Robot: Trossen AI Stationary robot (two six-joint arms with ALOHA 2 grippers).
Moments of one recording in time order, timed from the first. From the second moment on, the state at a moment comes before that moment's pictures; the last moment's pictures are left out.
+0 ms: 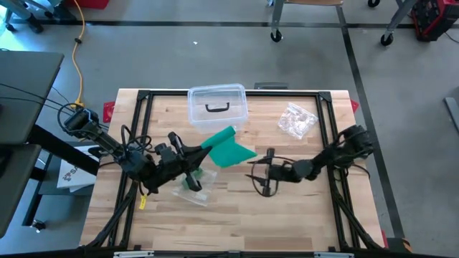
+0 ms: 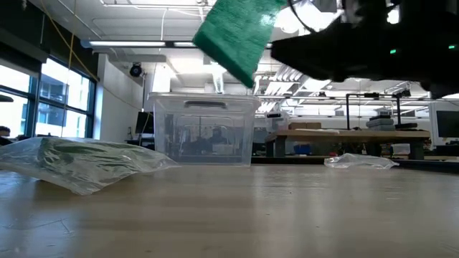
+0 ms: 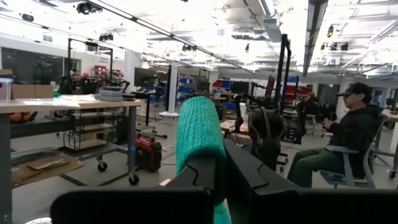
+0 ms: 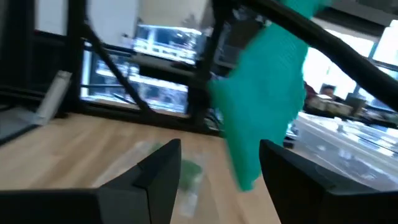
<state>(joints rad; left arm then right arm) -0.59 1.36 1.00 0.86 -1.05 0.32 0.36 1.85 0.42 1.57 0.45 -0.29</state>
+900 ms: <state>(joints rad) -0.59 1.36 1.00 0.86 -0.97 0.30 0.20 1.84 0.61 1.33 0.29 -0.24</state>
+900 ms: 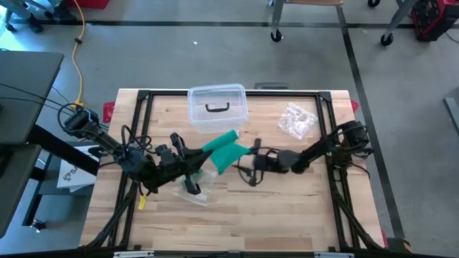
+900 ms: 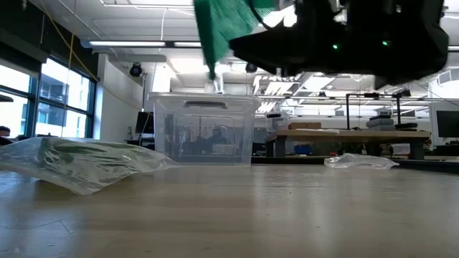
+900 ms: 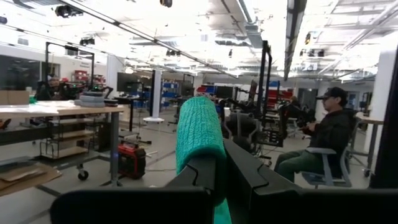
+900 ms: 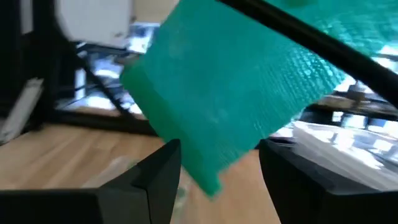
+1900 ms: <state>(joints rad) -0.63 1.36 1.00 0.87 -0.94 0.30 0.06 1.82 0.68 1.31 -0.29 -0.01</state>
